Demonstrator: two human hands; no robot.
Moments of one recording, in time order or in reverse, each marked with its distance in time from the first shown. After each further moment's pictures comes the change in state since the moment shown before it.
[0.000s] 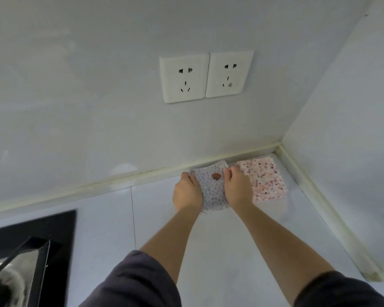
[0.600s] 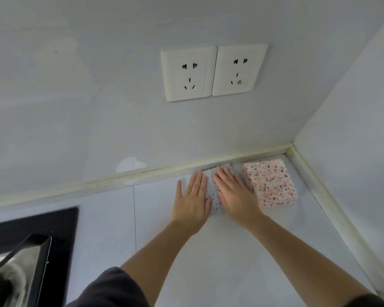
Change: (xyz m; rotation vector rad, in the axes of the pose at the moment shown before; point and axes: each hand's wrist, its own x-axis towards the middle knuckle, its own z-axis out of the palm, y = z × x) left_hand 0.000 -0.045 0.012 0.751 -0.146 0.650; right_hand 0.001 0.040 0.018 -0.337 -0.082 -0.788
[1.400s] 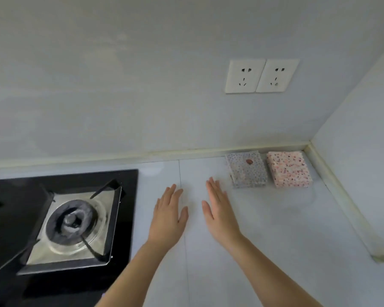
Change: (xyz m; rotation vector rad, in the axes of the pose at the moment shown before) left_hand -0.214 -0.070 -0.058 -0.566 0.179 -0.294; right_hand -0.072 -0.204 -0.043 0.546 -0.088 0.189
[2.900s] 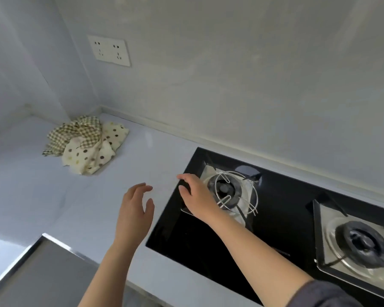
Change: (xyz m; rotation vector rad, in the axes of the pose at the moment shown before) left_hand -0.341 -0.594 -0.502 -0.060 0.633 -0.484; right_hand 0.006 -0.694 0.505 0.253 -0.530 -0.295
